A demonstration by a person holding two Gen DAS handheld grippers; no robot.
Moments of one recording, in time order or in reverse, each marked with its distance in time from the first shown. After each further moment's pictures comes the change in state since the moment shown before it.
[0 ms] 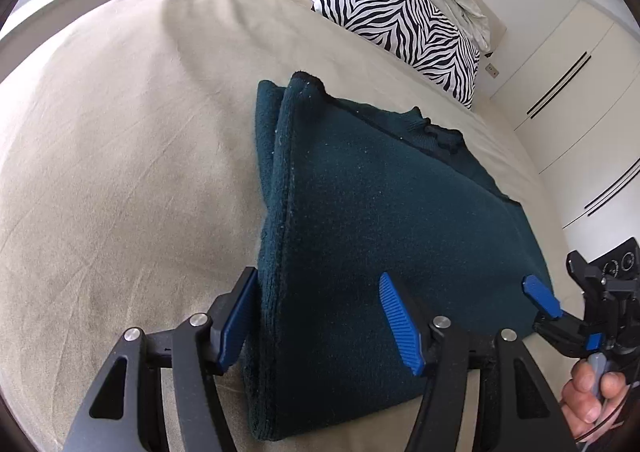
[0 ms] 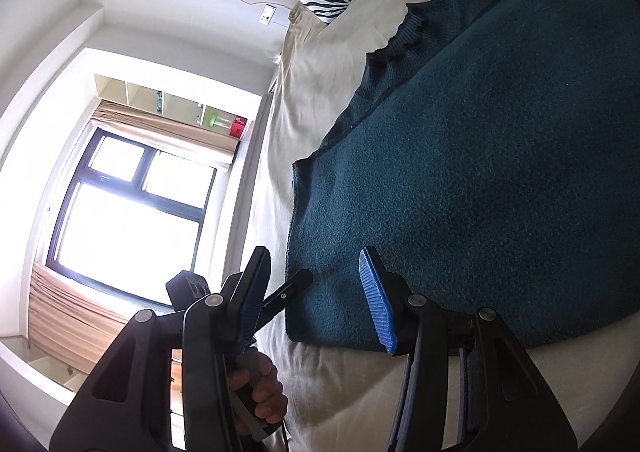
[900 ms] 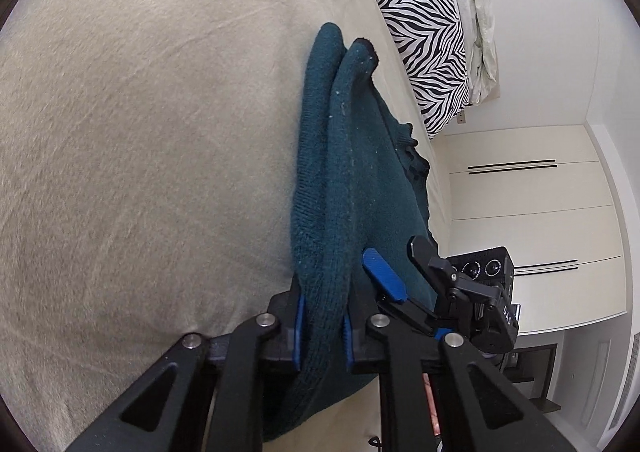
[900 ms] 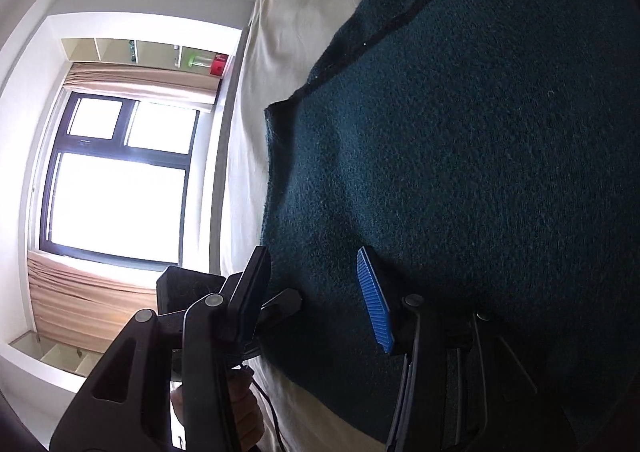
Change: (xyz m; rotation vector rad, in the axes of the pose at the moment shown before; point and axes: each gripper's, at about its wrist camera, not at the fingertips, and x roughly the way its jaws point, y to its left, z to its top) left arm 0.021 0.060 -0.002 -0.413 0.161 -0.380; right arm 0.135 -0.009 0.030 0.033 0.276 -0.042
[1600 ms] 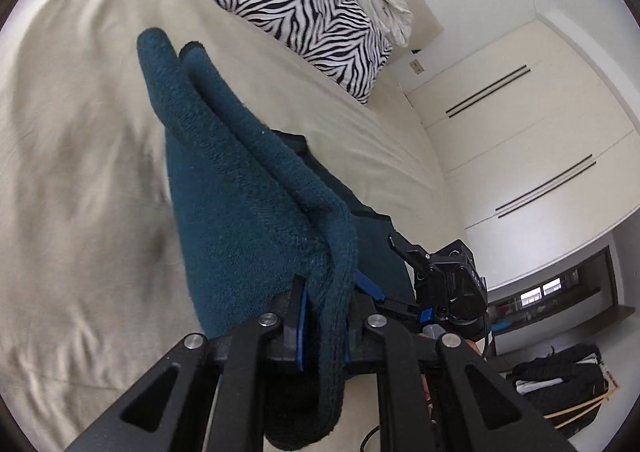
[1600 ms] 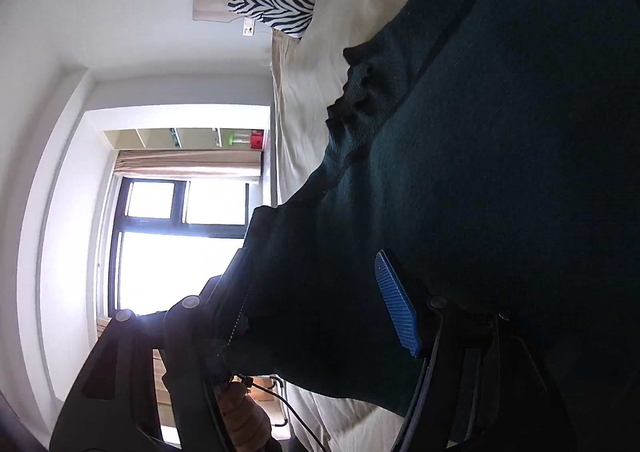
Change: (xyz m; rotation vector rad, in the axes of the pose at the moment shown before) left arm 0.063 -0.195 -0.037 0.433 -0.007 0.083; right arm -0.182 -0.096 0.036 0.206 -0.215 0.242
